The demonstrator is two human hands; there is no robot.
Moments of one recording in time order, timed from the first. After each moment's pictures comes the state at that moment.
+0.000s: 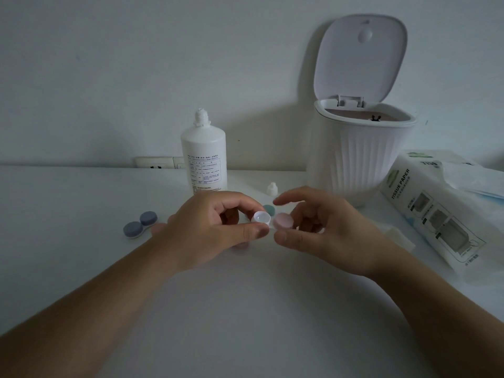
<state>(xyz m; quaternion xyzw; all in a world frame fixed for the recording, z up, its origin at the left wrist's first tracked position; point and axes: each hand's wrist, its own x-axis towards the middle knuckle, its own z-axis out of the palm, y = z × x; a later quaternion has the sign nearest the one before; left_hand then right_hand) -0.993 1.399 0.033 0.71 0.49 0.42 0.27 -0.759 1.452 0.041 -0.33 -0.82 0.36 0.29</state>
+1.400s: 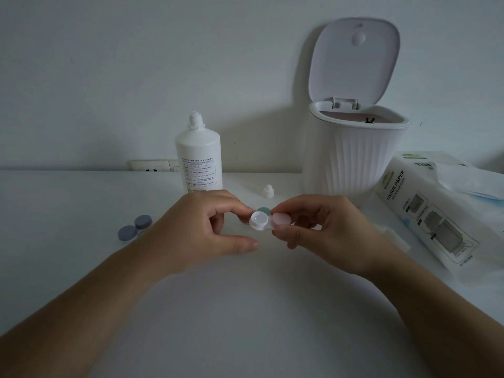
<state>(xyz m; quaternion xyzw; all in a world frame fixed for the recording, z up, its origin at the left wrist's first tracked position) -0.999 1.399 0.039 0.76 0.50 0.37 0.16 -0.760 1.451 0.042 -0.33 -0.80 0.38 0.33</state>
